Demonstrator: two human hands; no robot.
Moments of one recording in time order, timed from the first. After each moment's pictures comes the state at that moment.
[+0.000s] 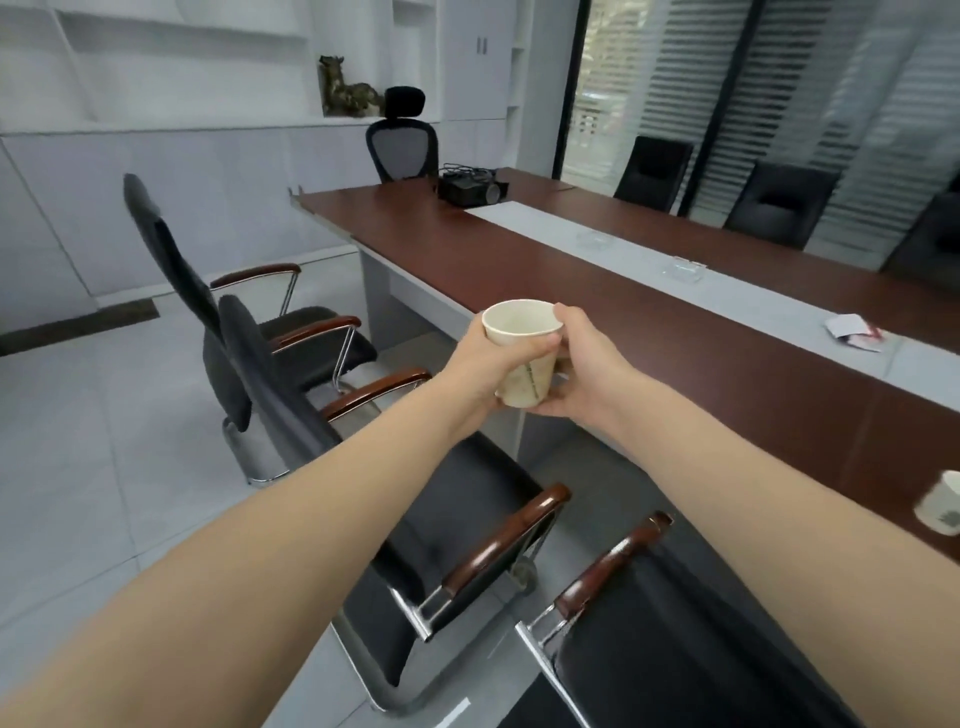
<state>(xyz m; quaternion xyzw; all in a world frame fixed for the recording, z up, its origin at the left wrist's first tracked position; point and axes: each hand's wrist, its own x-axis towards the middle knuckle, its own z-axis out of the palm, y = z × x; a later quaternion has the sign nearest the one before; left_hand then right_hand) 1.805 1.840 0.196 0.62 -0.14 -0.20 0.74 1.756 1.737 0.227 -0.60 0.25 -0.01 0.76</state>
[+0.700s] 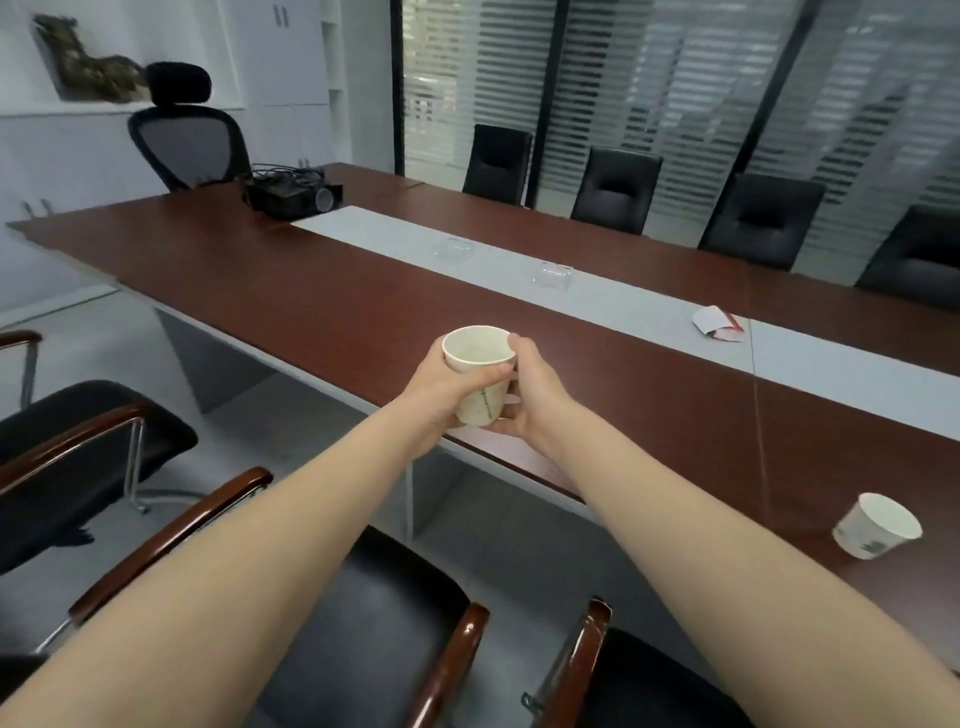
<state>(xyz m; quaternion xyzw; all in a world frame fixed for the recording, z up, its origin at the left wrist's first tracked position) 2.031 1.632 0.161 0.61 -0.23 -0.31 0.69 1.954 1.555 0.190 -0.55 0.35 -0.13 0.74</state>
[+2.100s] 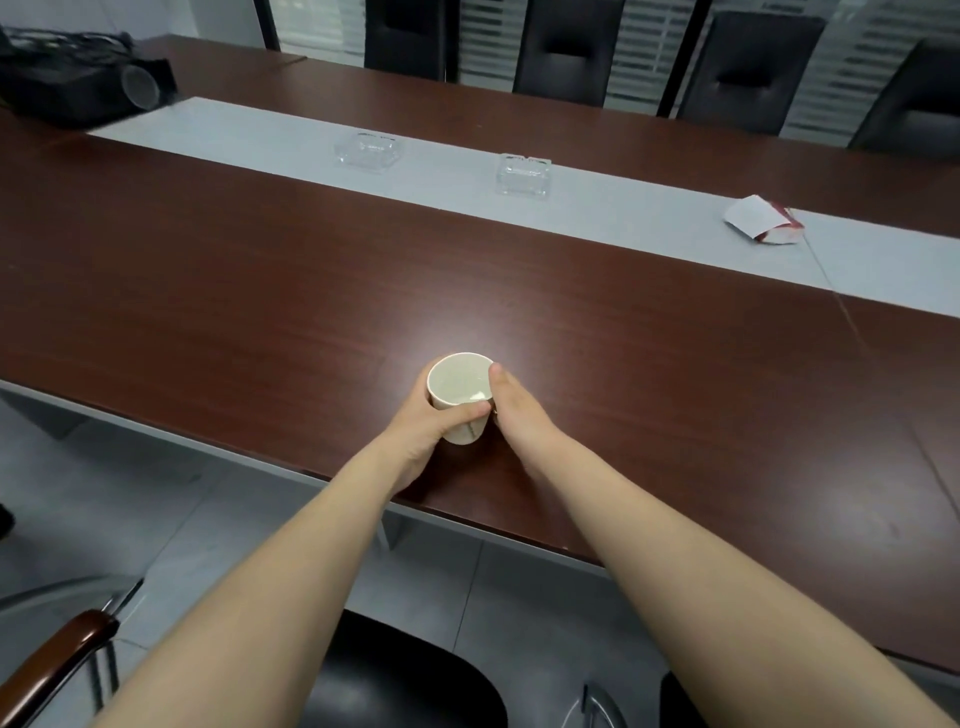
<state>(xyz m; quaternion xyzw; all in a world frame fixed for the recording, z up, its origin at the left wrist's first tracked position) 2.266 1.446 -0.087 0.59 -0.27 -0.42 0.64 2.174 1.363 -0.065 -0.65 0.38 -0.17 0.63</state>
